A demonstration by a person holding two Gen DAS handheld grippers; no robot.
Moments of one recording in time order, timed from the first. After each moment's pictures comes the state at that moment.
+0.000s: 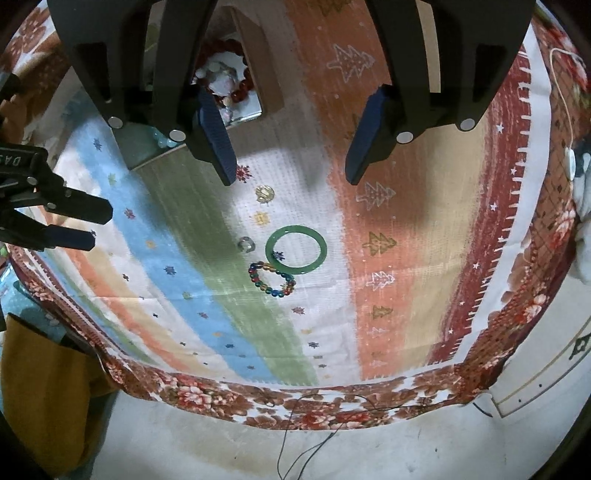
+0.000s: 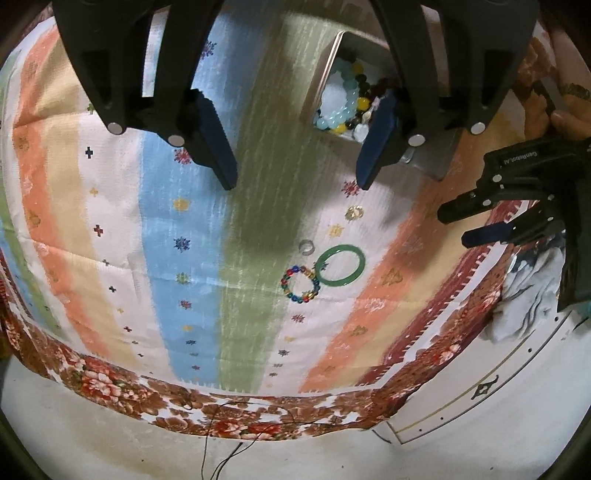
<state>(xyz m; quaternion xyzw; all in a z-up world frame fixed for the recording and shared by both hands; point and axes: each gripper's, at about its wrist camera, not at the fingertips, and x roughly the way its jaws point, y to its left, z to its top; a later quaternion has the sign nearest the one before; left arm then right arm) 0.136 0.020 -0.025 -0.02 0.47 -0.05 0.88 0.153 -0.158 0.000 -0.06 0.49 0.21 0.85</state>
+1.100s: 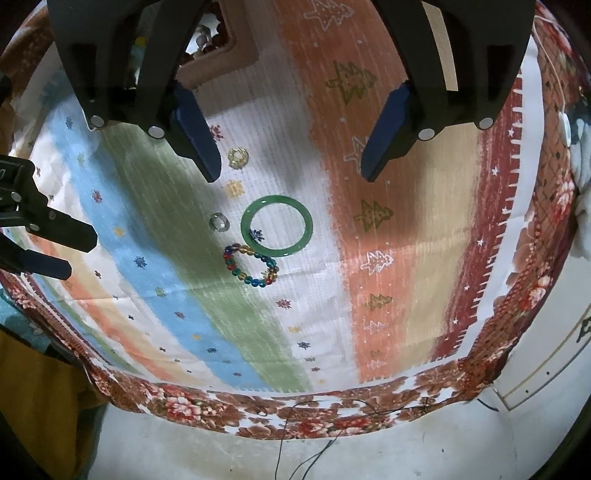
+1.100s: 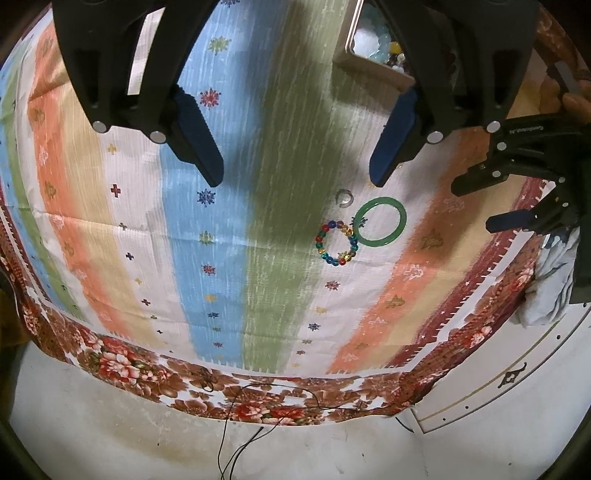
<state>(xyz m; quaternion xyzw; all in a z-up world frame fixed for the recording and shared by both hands) 0.188 0.022 -0.041 0.00 0.49 -0.04 0.87 0.204 -0.149 -0.005 -0.08 0.46 0.17 0.87</state>
